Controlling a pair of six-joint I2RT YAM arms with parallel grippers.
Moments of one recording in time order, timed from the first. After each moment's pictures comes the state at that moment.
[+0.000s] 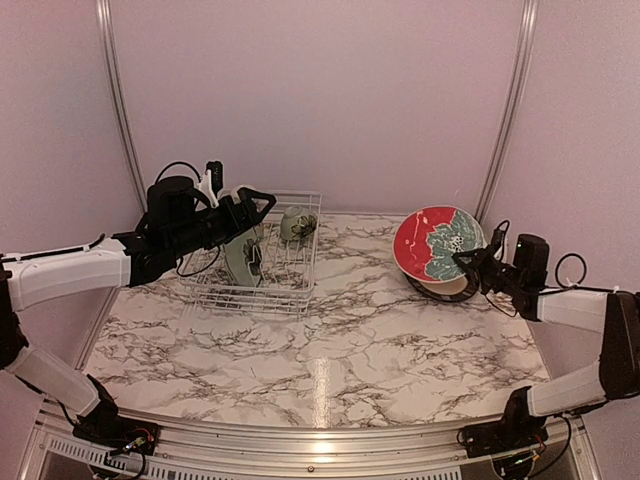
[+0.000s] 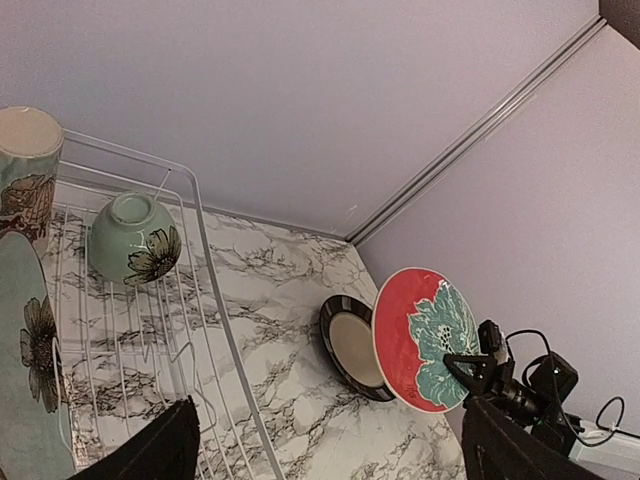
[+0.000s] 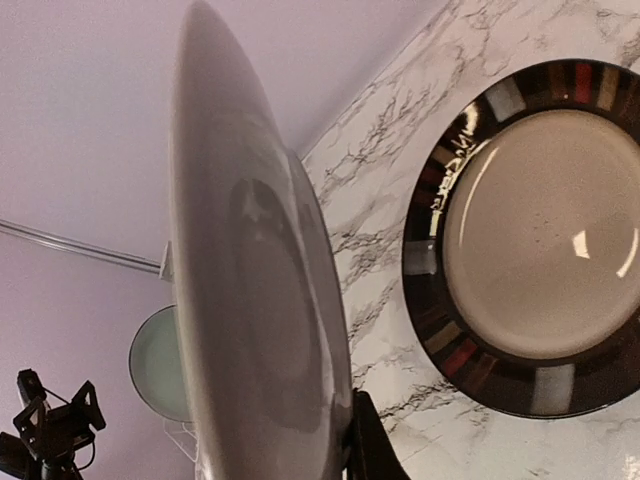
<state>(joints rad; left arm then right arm) -0.65 1.41 0.99 0.28 0.07 -0.74 0.01 1.25 0.52 0.43 -0.57 0.94</state>
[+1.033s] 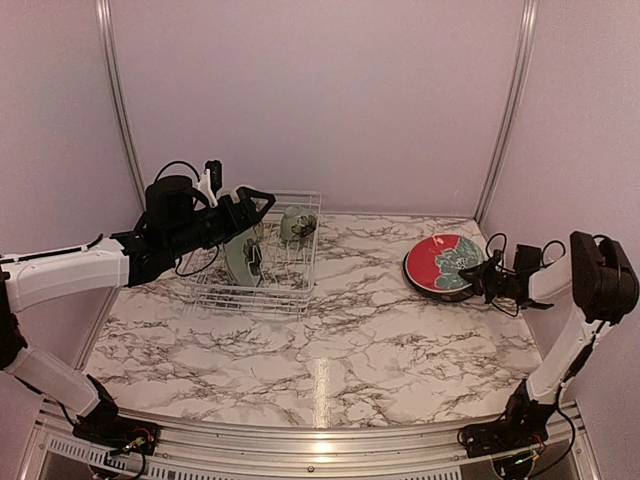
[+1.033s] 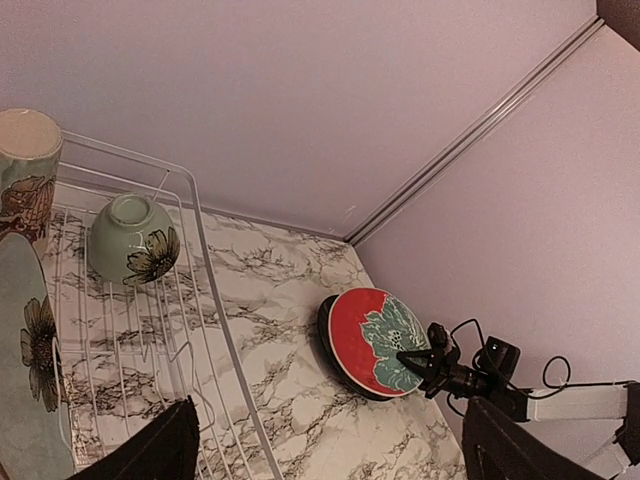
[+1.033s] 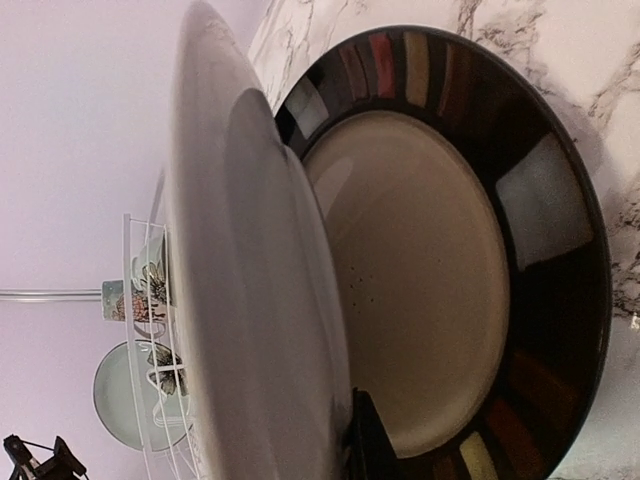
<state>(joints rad) -0.65 1.40 0.99 0.27 0.07 -0.74 -0.25 1.72 0.68 0.44 -0.74 0.86</state>
